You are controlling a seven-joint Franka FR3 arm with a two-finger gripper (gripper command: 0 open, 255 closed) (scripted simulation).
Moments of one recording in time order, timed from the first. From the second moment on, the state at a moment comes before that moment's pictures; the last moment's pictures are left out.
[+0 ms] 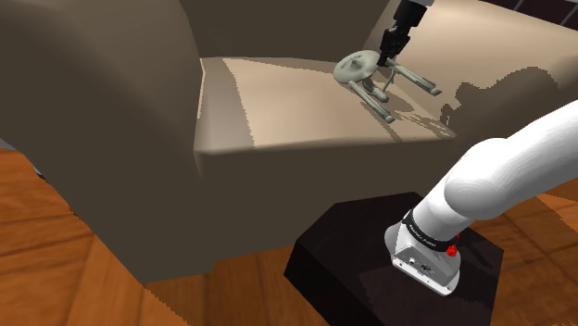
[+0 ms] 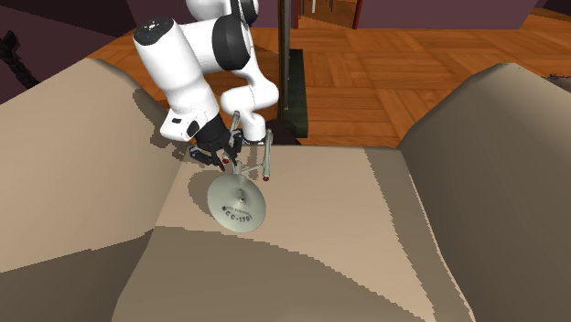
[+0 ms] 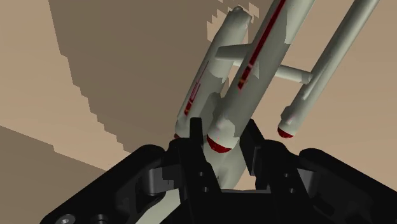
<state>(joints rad) -0.07 -0.34 -0.47 -2.08 0.01 1.71 -0.40</state>
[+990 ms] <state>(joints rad) -0.07 -0.33 -0.46 -1.96 0.02 1.59 -0.39</state>
